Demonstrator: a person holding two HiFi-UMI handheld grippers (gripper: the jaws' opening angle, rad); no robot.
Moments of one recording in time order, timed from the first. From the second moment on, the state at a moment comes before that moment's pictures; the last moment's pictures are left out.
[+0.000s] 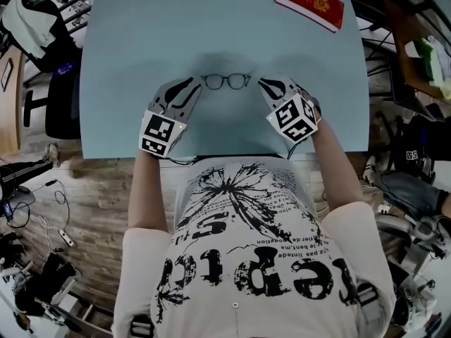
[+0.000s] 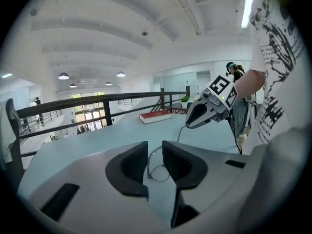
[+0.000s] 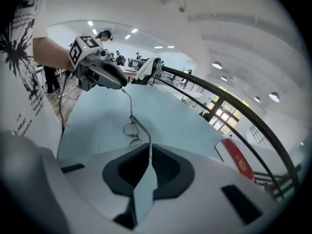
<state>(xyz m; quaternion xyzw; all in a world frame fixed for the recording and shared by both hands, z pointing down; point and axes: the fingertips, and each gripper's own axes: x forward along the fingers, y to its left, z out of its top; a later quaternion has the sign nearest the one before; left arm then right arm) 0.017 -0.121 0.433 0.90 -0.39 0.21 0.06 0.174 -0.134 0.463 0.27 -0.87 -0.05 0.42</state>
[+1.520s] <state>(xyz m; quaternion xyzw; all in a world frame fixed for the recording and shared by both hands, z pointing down) 0.030 -0.106 0.292 0.85 -0.52 0.09 -0.03 0.194 -0.126 0.311 0.44 -0.89 -0.06 0.11</state>
